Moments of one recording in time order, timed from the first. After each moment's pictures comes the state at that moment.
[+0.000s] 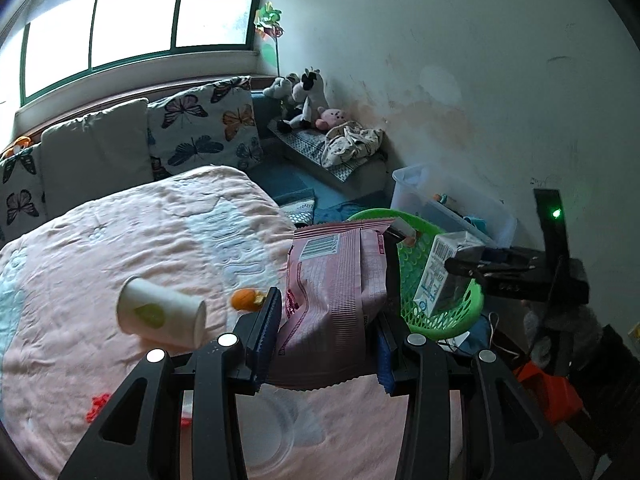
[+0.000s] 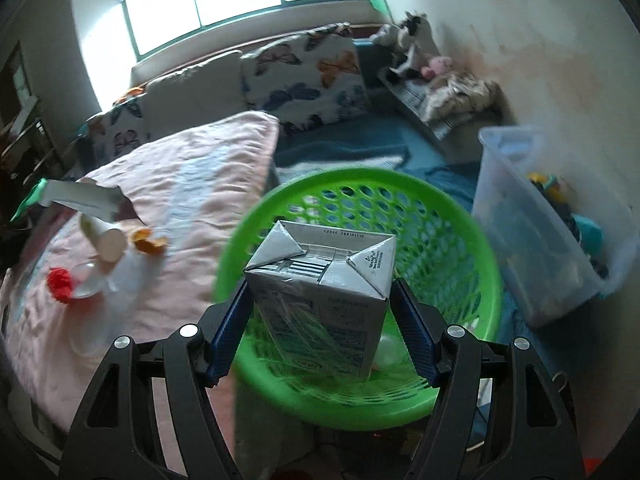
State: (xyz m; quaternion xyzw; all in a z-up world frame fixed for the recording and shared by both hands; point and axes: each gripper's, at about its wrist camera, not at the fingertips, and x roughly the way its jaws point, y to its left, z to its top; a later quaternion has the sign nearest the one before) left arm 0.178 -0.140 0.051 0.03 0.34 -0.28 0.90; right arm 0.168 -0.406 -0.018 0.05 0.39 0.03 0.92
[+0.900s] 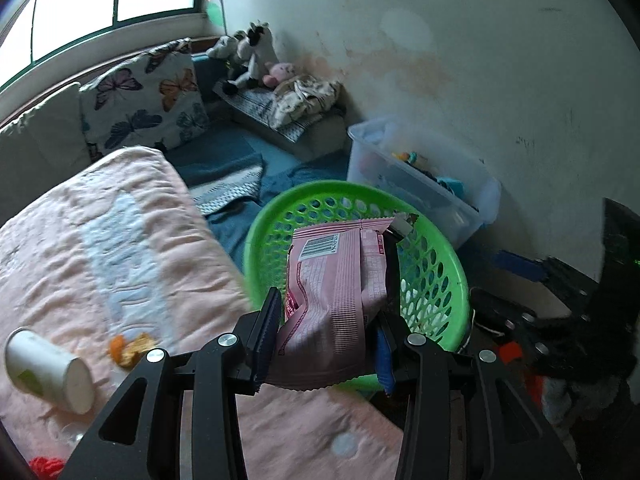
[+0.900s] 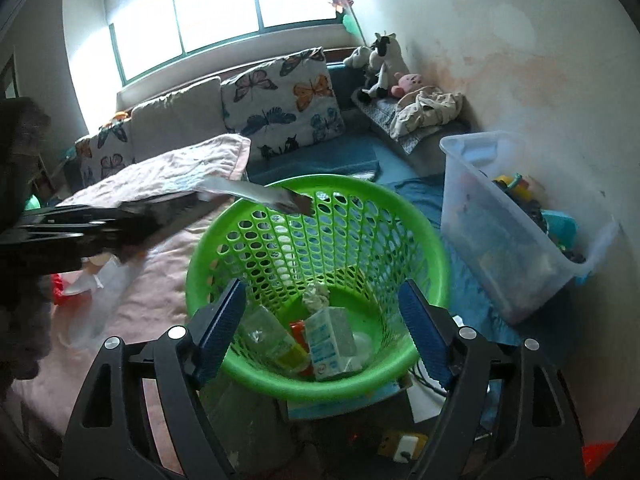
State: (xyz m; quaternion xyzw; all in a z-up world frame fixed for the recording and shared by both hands) left arm 0.234 -0.269 0.011 0.06 0.40 -0.34 0.85; right arm 0.118 -0.436 -0.011 0.06 0.34 0.00 0.94
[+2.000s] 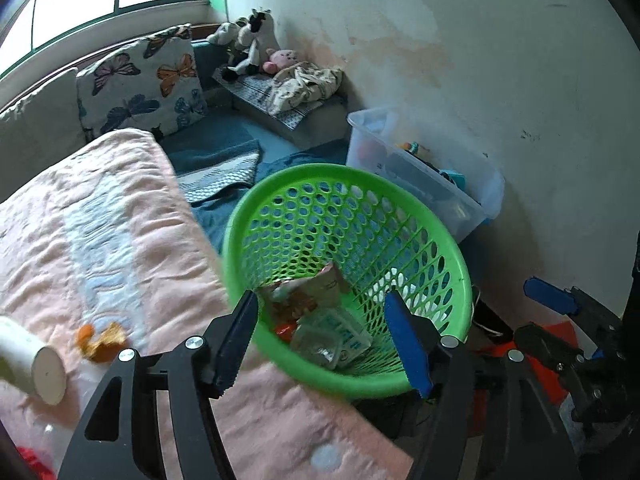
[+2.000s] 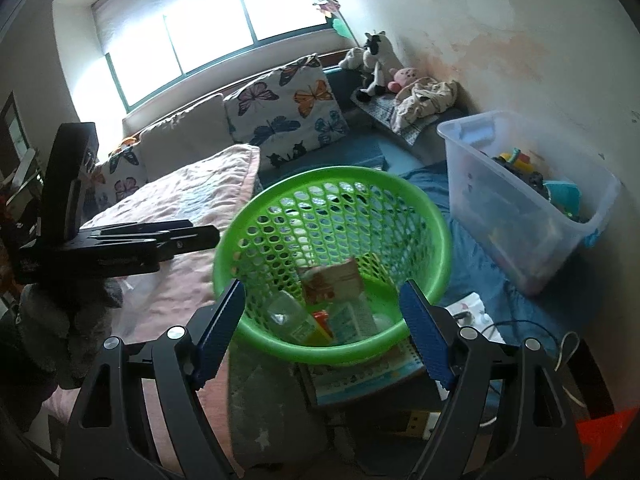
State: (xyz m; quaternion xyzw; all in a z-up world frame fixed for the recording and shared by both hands) left arm 0.231 -0.278 -0.005 0.05 0.42 -0.33 0.85; right arm 0.086 -0.436 -0.007 0.12 0.32 0.01 0.94
